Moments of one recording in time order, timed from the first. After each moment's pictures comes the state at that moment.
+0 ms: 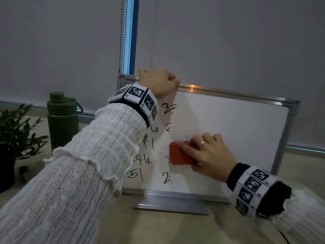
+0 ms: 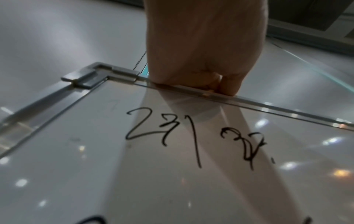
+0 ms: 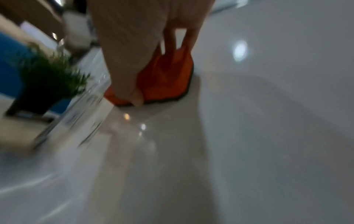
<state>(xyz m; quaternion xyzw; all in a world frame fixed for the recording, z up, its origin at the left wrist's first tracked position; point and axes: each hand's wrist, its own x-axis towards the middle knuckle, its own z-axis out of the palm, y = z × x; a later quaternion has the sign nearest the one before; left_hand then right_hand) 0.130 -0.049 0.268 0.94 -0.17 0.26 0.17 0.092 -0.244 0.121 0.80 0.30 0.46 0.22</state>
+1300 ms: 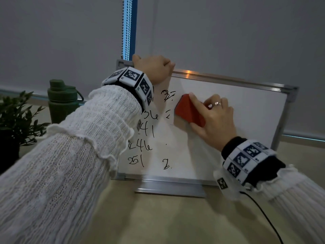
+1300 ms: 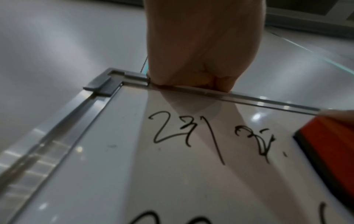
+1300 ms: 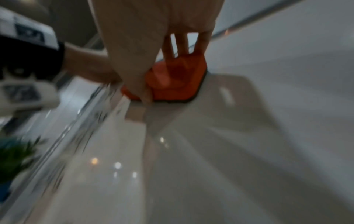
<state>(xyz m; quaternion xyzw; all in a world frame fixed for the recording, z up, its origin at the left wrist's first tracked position) 0.135 -0.042 0.265 0.94 -0.13 0.27 0.13 0.097 -0.231 0.157 0.84 0.18 0.51 0.06</state>
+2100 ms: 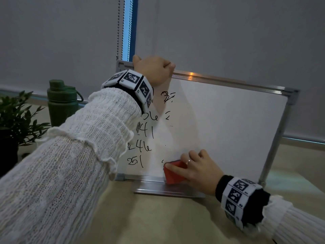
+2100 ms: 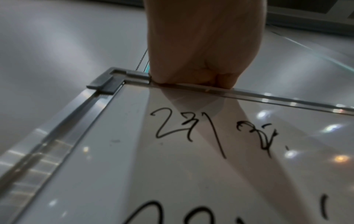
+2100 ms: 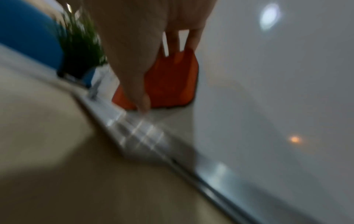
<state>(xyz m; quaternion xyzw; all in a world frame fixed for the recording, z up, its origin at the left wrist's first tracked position) 0.139 -0.041 0.263 0.94 -0.14 0.29 0.15 0.086 -0.239 0.048 0.81 0.37 0.38 0.24</state>
